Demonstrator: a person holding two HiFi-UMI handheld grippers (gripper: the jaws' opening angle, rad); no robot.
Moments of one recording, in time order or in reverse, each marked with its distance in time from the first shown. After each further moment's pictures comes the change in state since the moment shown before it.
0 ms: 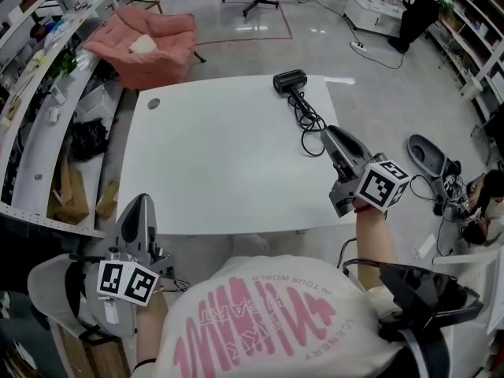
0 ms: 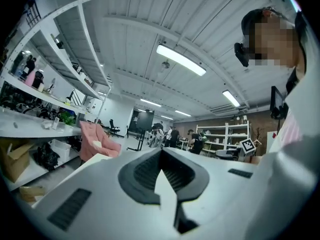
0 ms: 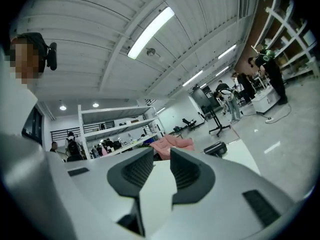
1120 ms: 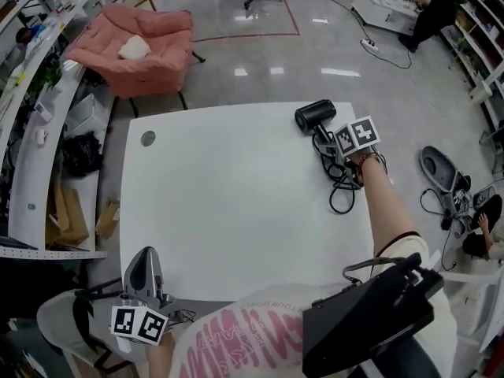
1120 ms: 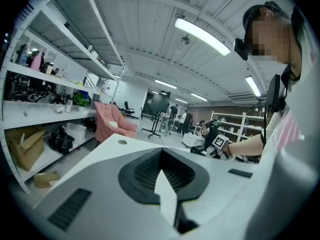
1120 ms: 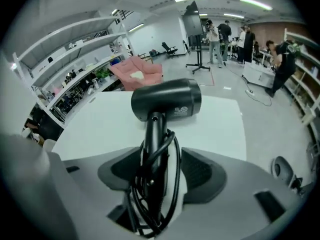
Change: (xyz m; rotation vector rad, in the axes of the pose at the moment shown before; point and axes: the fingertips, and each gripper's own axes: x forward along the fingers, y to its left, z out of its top) left arm 0.053 0.095 -0.055 -0.077 0.237 0.144; right arm 0.156 -0.249 -0.127 -0.089 0.968 -0.356
